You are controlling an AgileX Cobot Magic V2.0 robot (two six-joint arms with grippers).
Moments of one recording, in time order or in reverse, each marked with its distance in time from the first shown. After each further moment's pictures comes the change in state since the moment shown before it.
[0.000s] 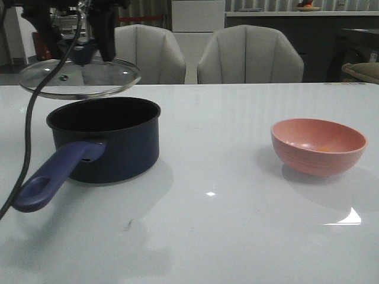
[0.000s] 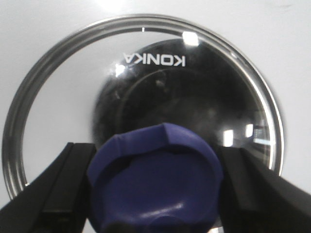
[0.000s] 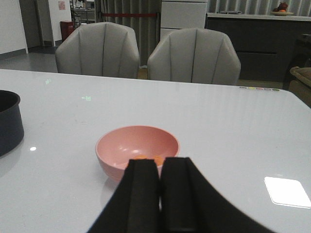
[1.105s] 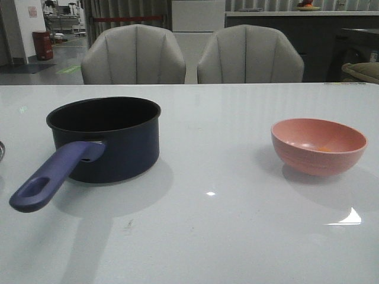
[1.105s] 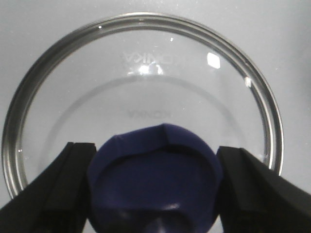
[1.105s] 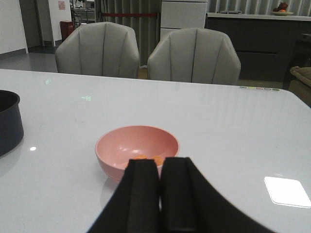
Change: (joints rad) left arm 0.461 -0.212 0.758 -0.127 -0.486 0.223; right arm 0.000 0.000 0.000 0.000 0.000 0.000
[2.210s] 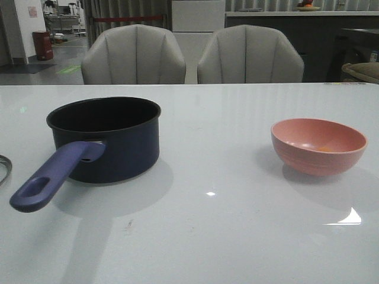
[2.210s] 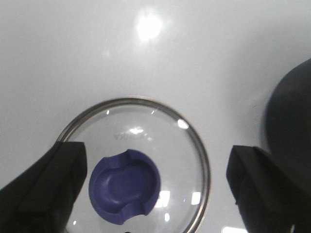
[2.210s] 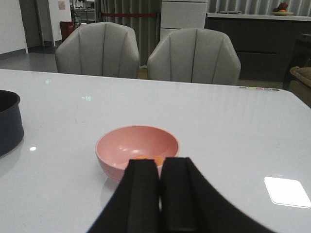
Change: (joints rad) left arm -0.071 -0.231 0.010 -0.006 -0.097 0.019; right arm 0.000 0.000 0.000 0.000 0.000 0.000
